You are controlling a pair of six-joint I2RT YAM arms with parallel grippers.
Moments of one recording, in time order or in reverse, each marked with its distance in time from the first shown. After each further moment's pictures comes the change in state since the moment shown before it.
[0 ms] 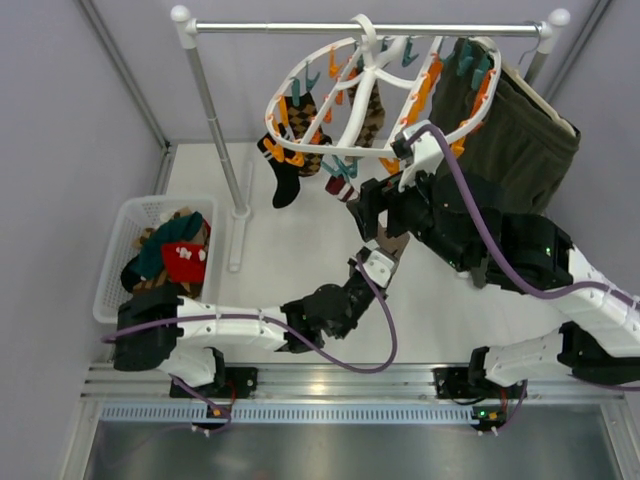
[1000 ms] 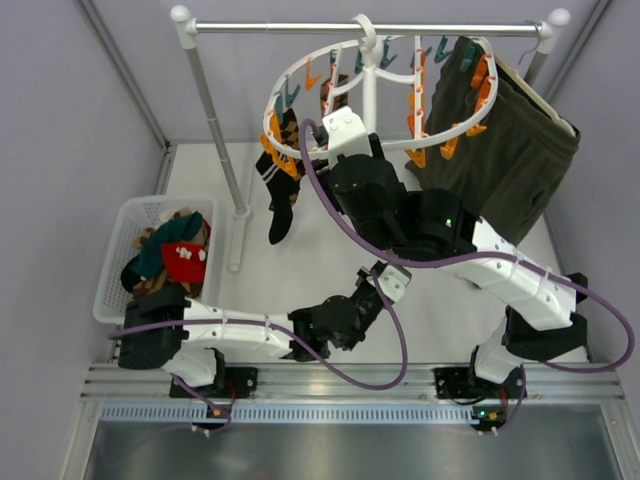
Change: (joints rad) left arm -0.078 0.043 0.044 0.002 -0.078 0.115; right arm 0.000 0.374 0.336 -0.115 0.285 -0.144
